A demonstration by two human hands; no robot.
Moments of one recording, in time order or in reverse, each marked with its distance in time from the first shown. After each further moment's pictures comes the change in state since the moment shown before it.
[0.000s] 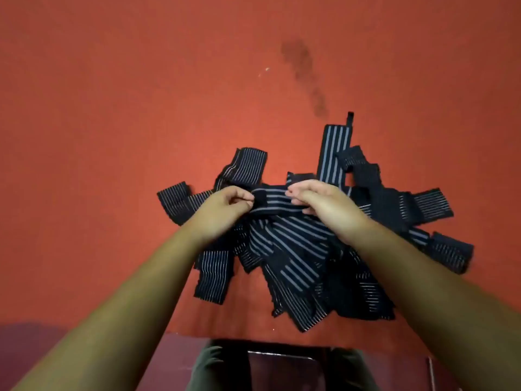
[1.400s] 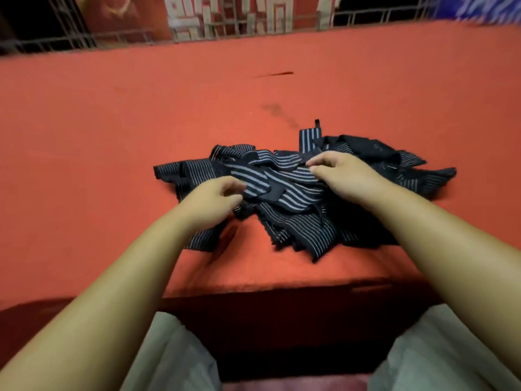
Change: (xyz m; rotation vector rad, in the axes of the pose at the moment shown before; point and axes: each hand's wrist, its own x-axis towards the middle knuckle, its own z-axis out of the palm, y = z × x) left_hand -0.083 -0.157 0.076 0.460 0.303 0.586; right_hand -0.090 0.169 0.050 -0.425 0.544 -0.487
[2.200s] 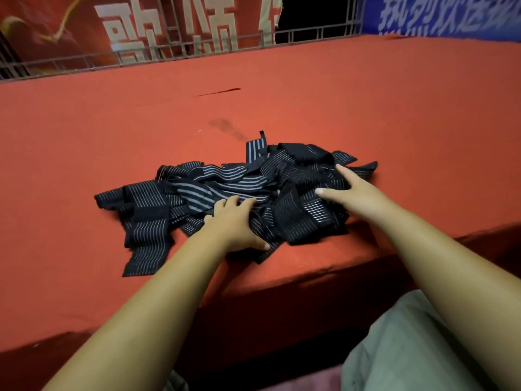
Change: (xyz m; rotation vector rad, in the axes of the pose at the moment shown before) left_hand 0.017 0.096 0.109 0.554 -0.242 0.030; right_hand -0.062 0.122 -0.073 0.177 0.135 0.319
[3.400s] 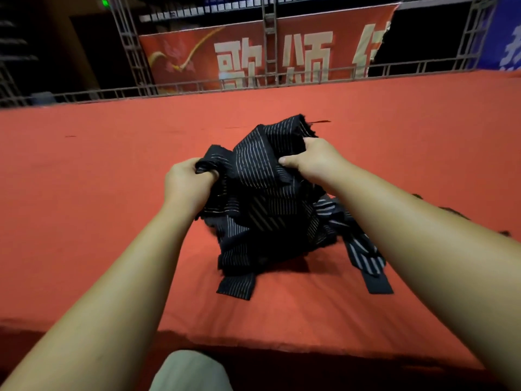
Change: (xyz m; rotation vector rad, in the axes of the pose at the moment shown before) left_hand -0.048 -0.204 -0.129 -0.761 0.859 -0.345; right_hand 0.045 -0.269 0.173 0.132 -0.197 -0.465
